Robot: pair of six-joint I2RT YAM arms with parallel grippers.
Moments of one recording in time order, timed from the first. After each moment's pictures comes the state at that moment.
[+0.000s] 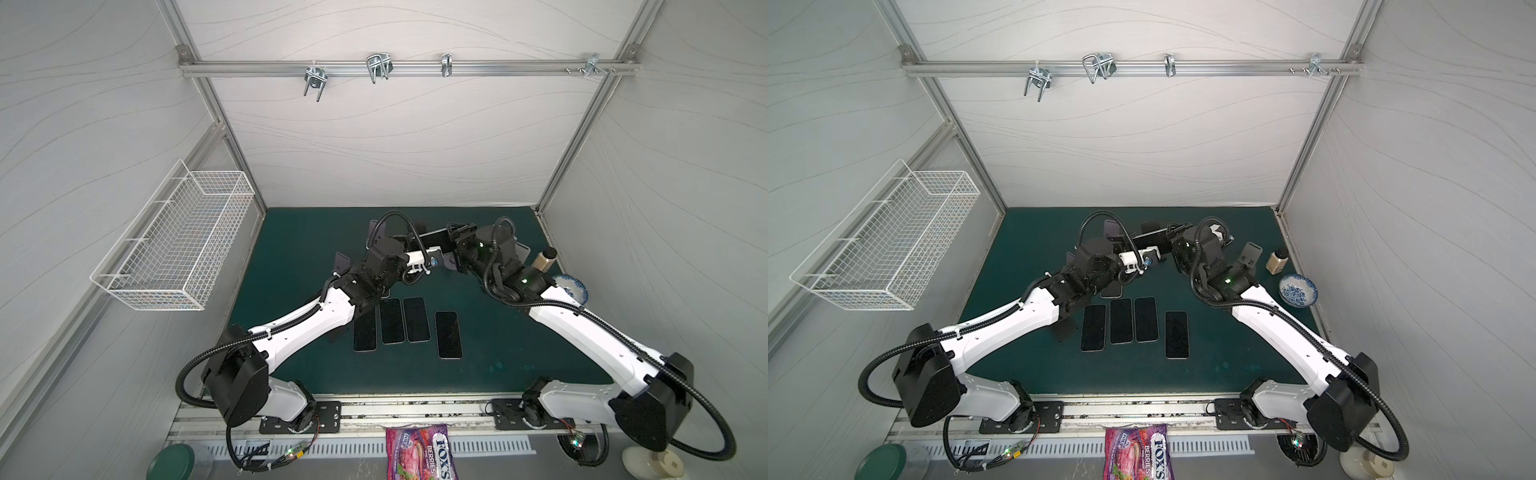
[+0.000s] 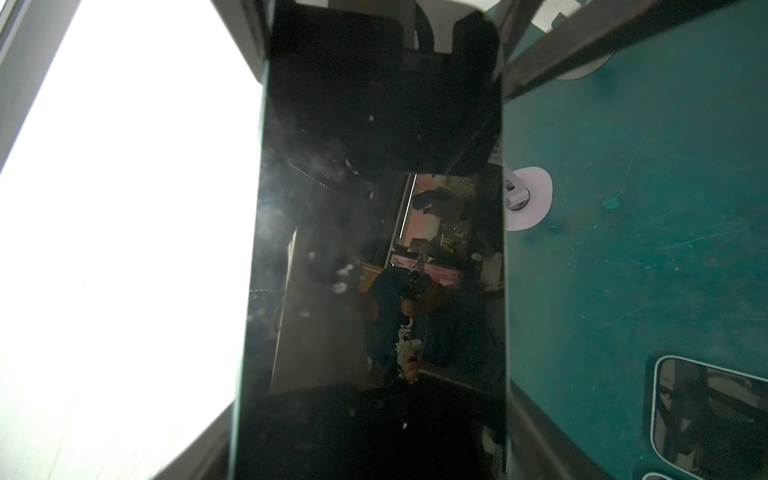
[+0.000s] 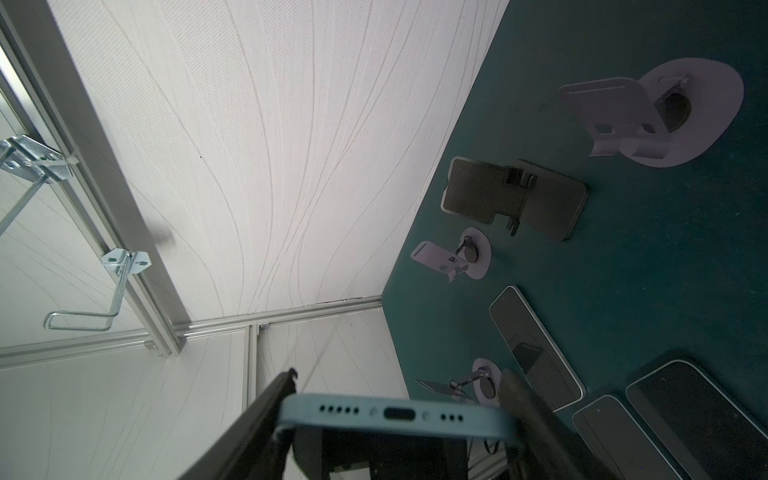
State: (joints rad) left arm -0.76 1.41 1.07 0.01 -0.18 0.94; right arm 0.69 1.23 1.11 -0.24 0.24 1.50
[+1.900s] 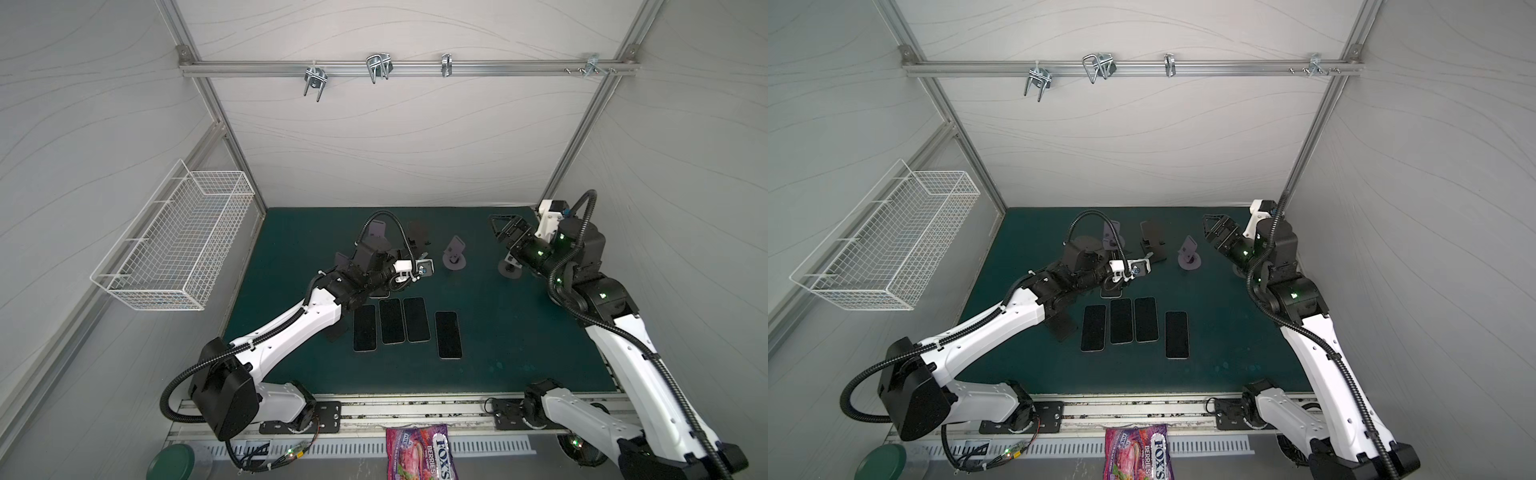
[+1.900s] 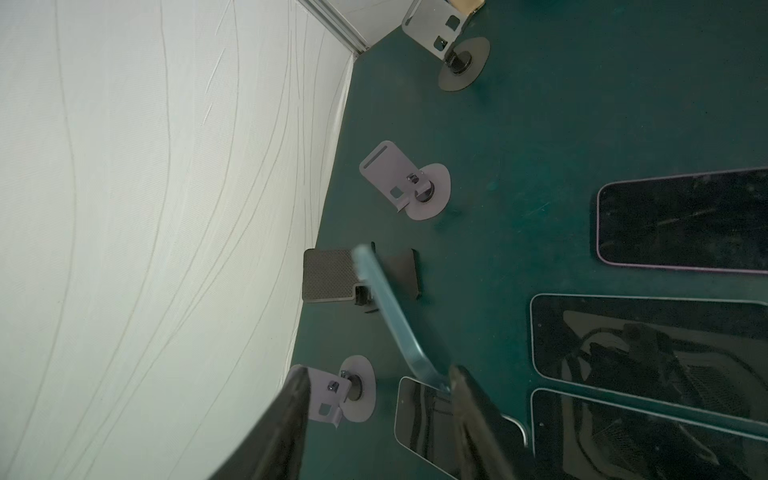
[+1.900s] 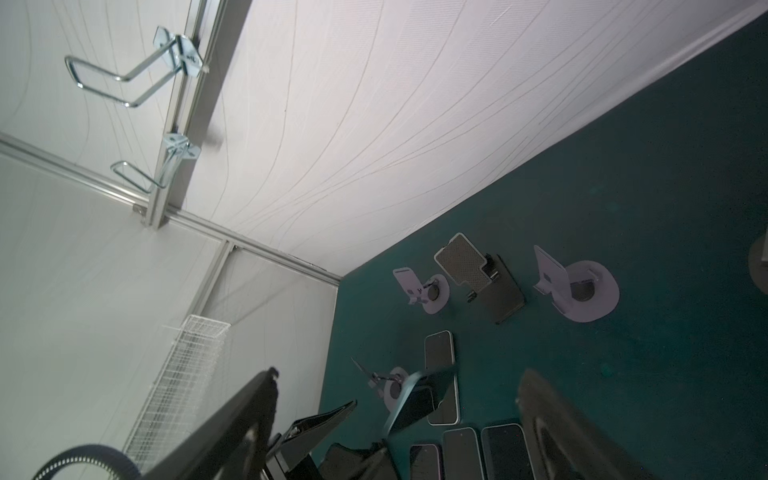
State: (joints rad) left arm -0.66 1.33 1.07 -0.25 0.10 0.95; right arm 0.34 0.98 1.22 -0.51 -0.17 0.79
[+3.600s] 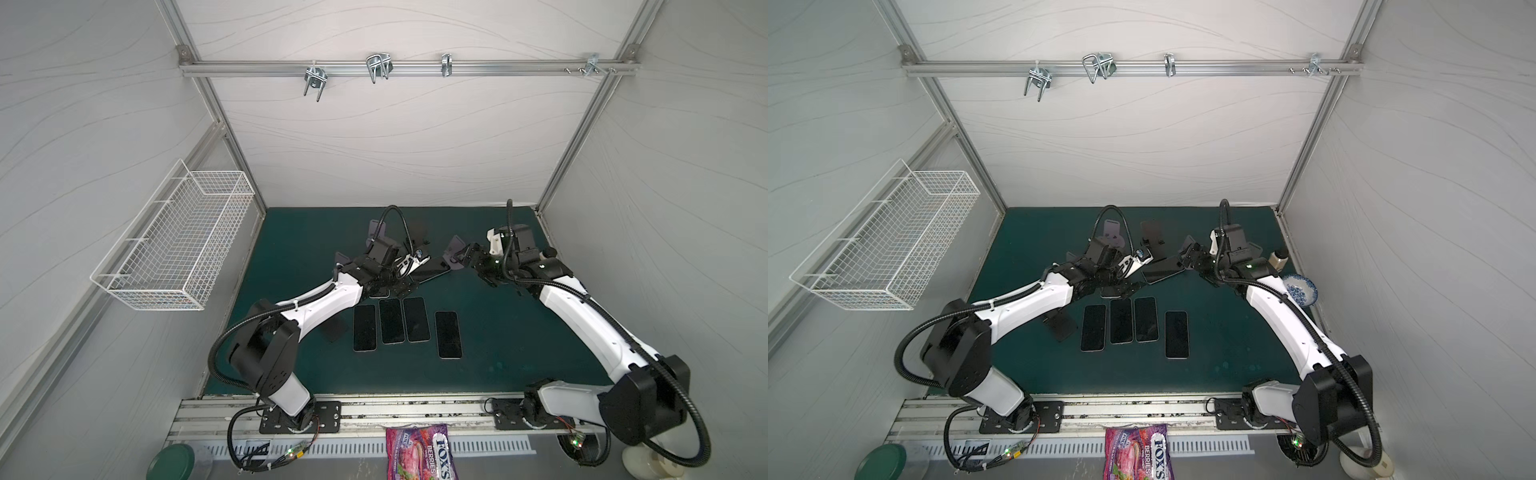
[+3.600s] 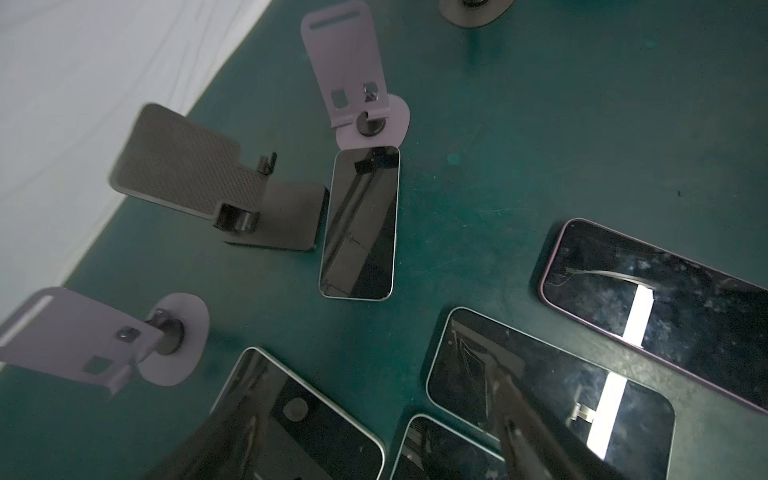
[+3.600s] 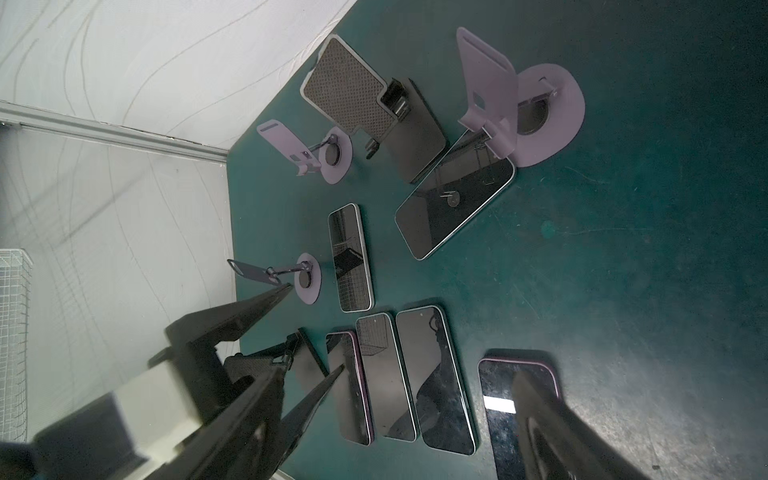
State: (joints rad) left arm -0.62 1.64 1.14 -0.27 0.17 0.41; right arm 0.37 1.26 1.08 -0.57 -0.31 0.77
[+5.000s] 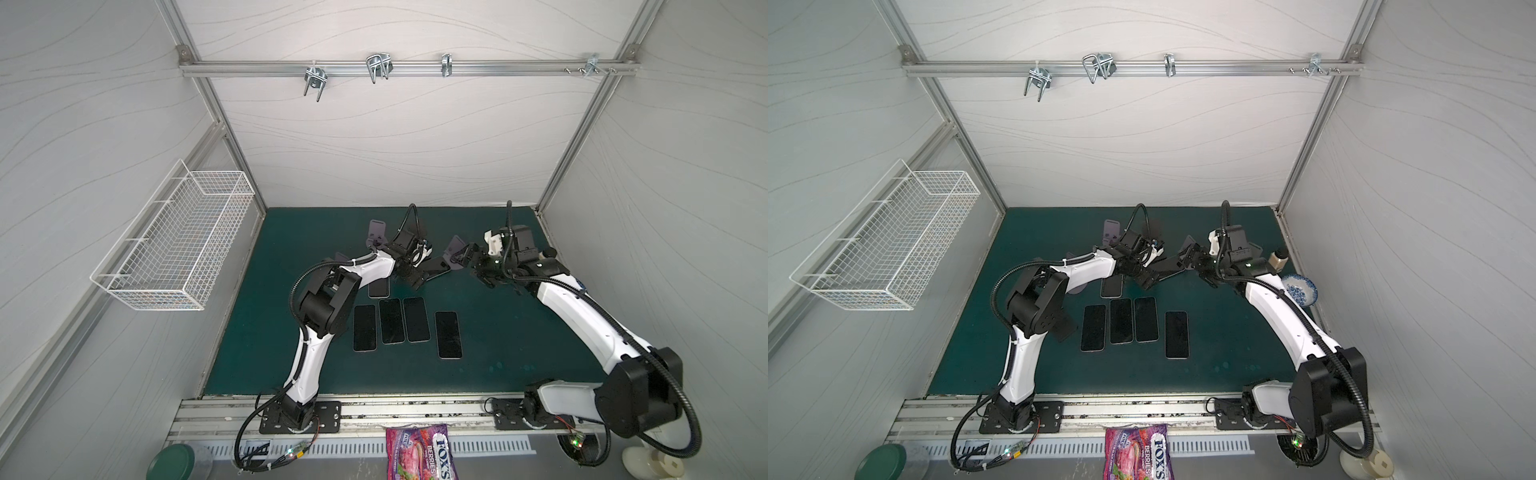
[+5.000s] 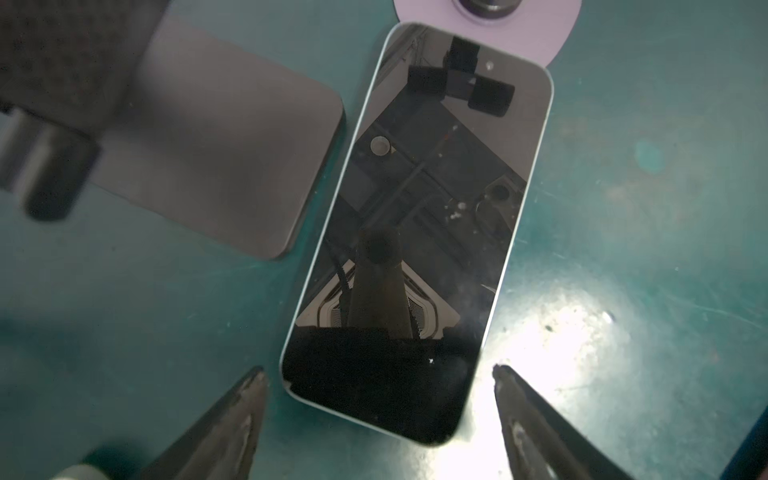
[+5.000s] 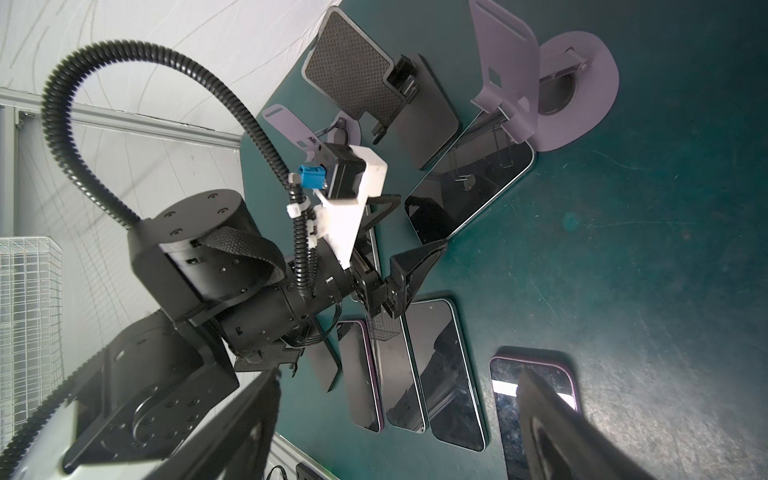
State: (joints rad) left arm -0.59 2.17 1.56 -0.42 0.15 0.18; right arm 0.33 1.29 1.06 -0.53 -0.42 0.77
